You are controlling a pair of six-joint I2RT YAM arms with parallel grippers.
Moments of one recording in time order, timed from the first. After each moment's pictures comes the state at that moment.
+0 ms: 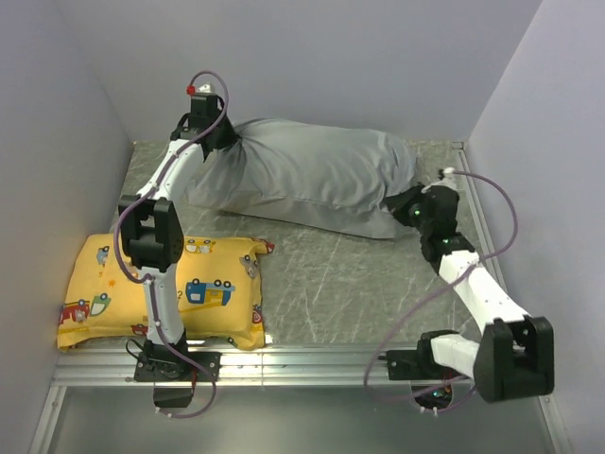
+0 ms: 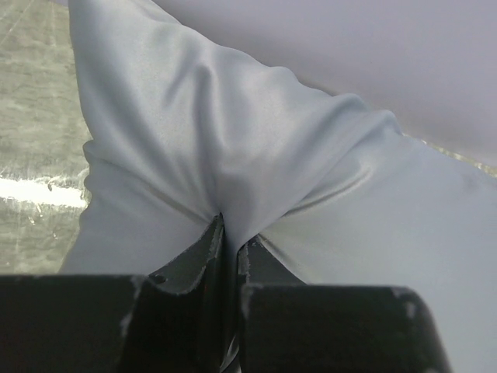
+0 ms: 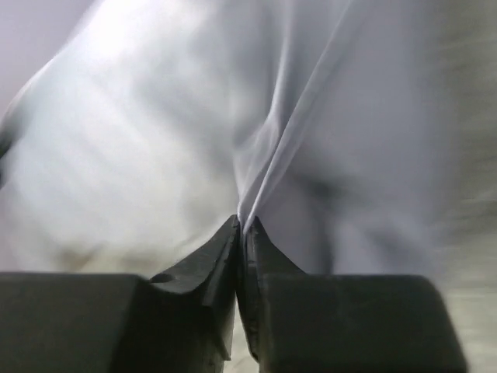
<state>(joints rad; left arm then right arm) -0.16 2.09 1.94 -0.39 0.00 -0.56 0.05 1.17 0.70 0.08 -0.11 0.78</state>
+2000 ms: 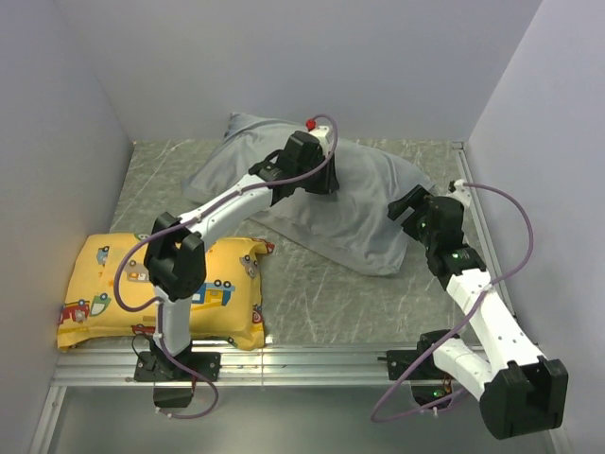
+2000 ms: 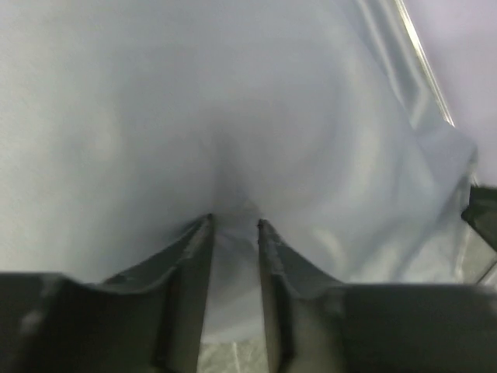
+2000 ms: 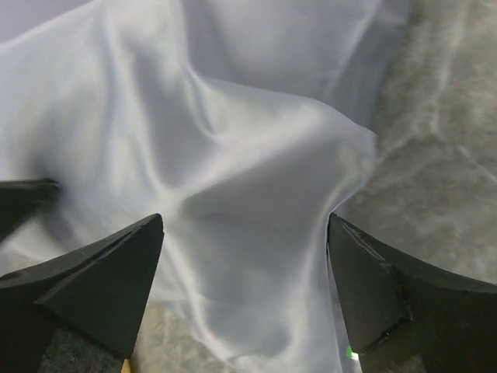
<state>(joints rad) -0.69 1.96 1.77 -0.36 0.09 -0.42 0.14 0.94 0.69 -0.20 0.14 0.73</state>
